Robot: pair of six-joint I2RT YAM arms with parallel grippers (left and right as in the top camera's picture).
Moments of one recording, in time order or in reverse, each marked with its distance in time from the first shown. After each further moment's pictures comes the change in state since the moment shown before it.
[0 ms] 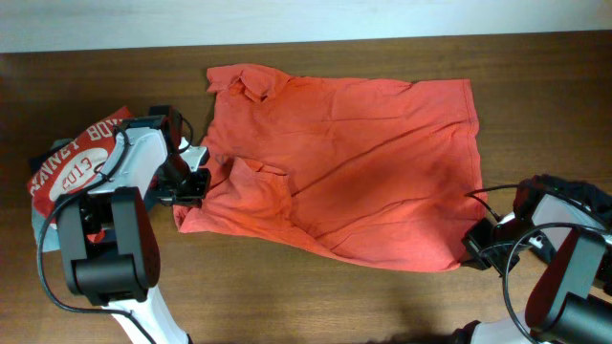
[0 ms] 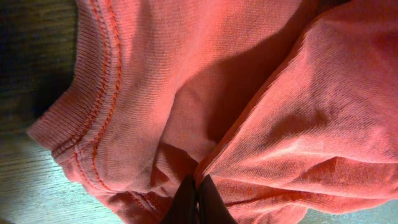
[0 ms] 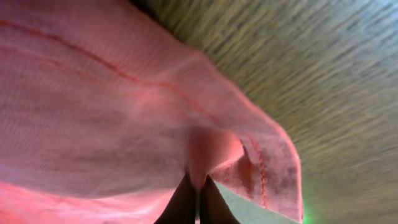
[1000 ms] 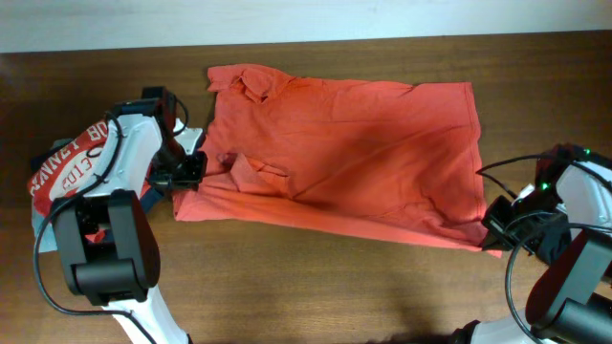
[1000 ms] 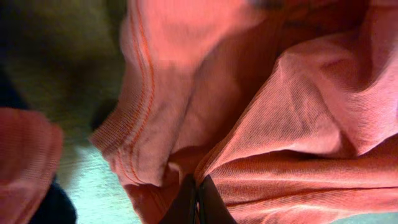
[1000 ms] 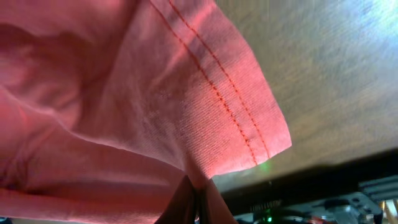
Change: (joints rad) left arm 0.000 0.000 0.146 -0.071 0.004 0.000; right arm 0.001 0.011 0.330 -0.391 0.061 -0.134
